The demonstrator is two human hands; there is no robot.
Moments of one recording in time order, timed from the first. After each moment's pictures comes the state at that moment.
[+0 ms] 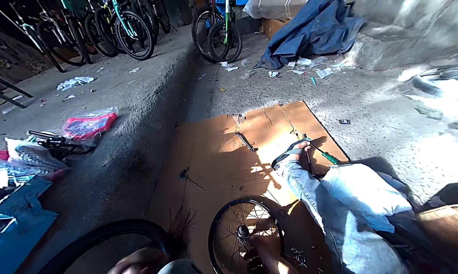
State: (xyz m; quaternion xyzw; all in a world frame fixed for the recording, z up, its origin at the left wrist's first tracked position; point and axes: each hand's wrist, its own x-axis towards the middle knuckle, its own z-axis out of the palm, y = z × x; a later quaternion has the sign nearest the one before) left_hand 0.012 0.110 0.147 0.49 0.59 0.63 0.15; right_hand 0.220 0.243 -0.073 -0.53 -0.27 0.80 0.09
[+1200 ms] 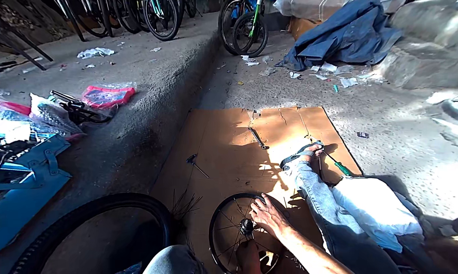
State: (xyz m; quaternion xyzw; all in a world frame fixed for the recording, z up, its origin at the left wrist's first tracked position) left_hand 0.157 0.204 -0.015 -0.09 0.73 0.42 0.53; right_hand 0.212 0.340 -0.061 -0.21 -0.97 0.05 -0.10
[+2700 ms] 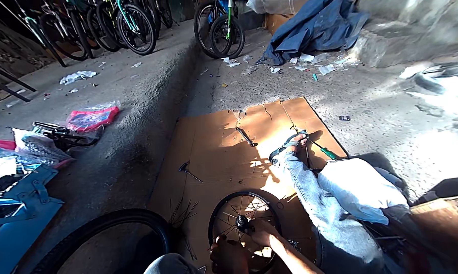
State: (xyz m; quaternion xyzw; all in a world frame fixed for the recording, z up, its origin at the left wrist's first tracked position) left_hand 0.133 0.193 -0.063 0.16 0.97 0.12 0.17; right_hand 0.227 0.293 -0.107 -0.44 -0.76 0.47 -0.08
